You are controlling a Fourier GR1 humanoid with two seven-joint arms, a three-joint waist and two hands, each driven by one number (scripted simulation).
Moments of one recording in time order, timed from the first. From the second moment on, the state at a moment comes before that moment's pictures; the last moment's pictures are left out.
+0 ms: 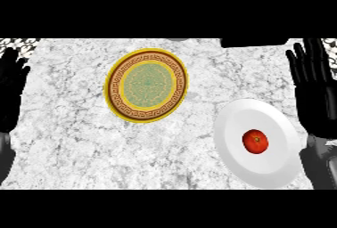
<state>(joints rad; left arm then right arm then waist) -0.23 0.53 0.02 -1.57 0.24 0.32 0.21 -0.27 -0.34 0.04 -1.69 -0.31 -0.19 -0.08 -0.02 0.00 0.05</state>
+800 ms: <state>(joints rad) -0.03 0.27 -0.23 -1.46 0.29 0.21 0.22 -0.26 -0.59 -0.20 -1.23 -0.26 0.08 -0.42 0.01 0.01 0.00</state>
